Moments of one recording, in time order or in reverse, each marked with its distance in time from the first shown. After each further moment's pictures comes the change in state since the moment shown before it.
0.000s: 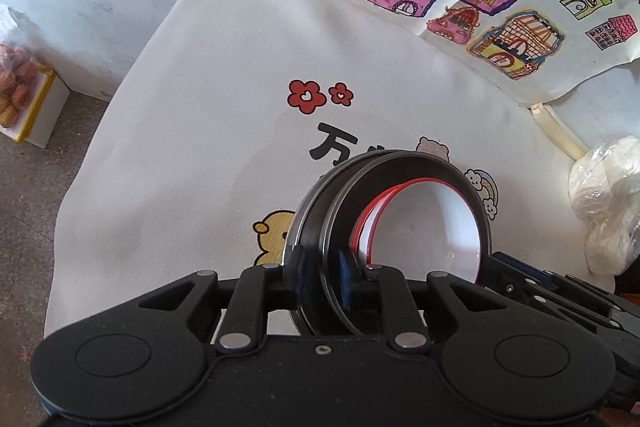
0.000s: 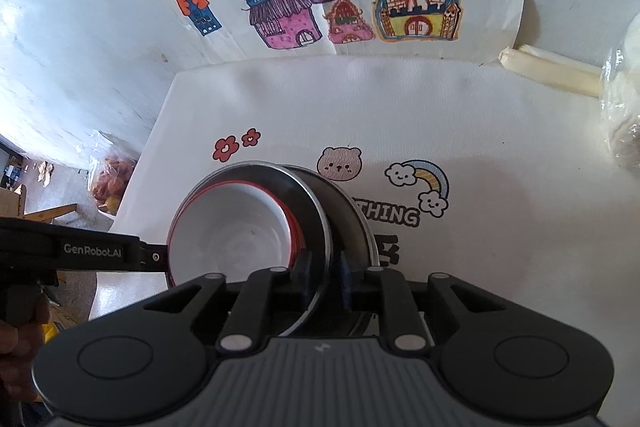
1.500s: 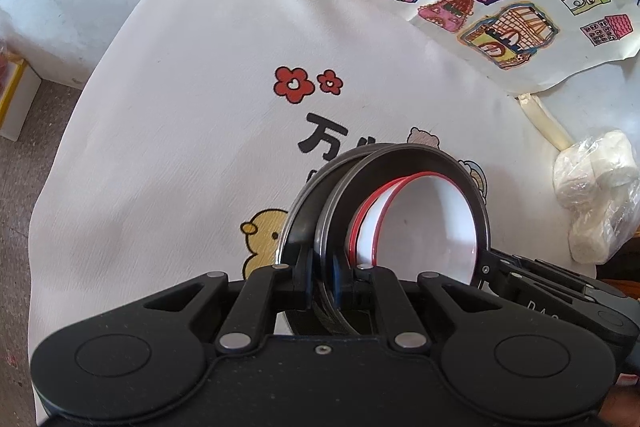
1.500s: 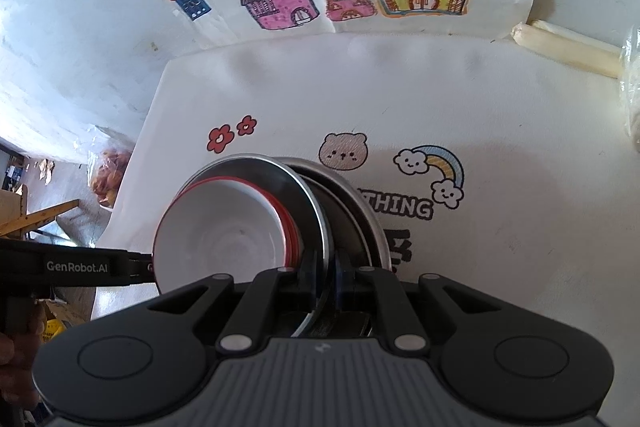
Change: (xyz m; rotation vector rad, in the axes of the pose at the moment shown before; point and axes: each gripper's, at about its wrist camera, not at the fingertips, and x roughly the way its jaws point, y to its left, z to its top) left arm 0.018 0.012 0.011 0.021 0.066 -0.114; right arm 0.020 0.002 0.005 0.040 0.052 0.004
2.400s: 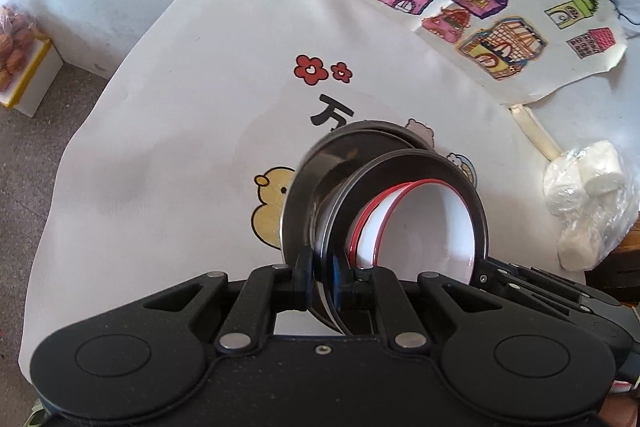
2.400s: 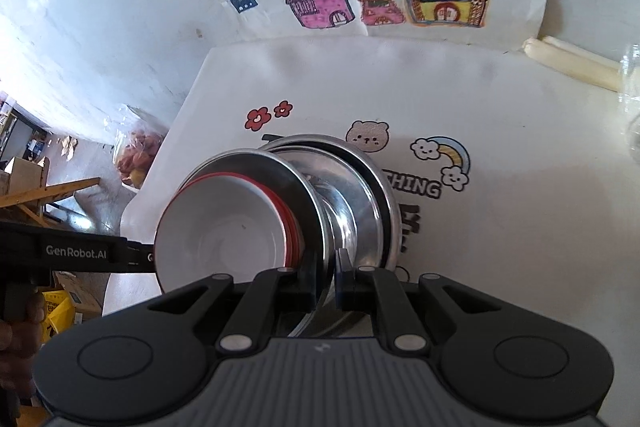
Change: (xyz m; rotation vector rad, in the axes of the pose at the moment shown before) left arm -0.026 0.005 -0.042 -0.081 -0.070 0.002; right arm -0.028 0.006 -0.024 -0.100 -0.018 0.057
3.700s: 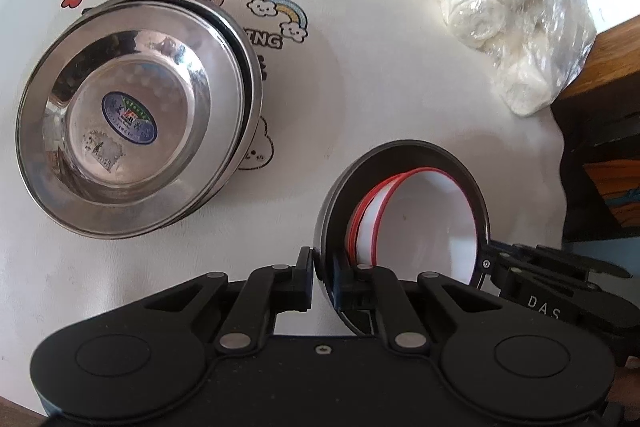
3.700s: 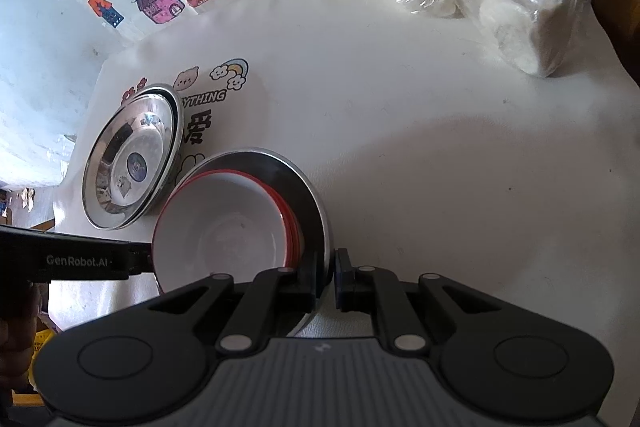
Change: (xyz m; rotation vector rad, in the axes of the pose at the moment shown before) left arm 0.062 -0.142 -0.092 0.308 0.161 -0.051; right arm -0.071 -0.135 -0.114 0.229 -0.008 -0.113
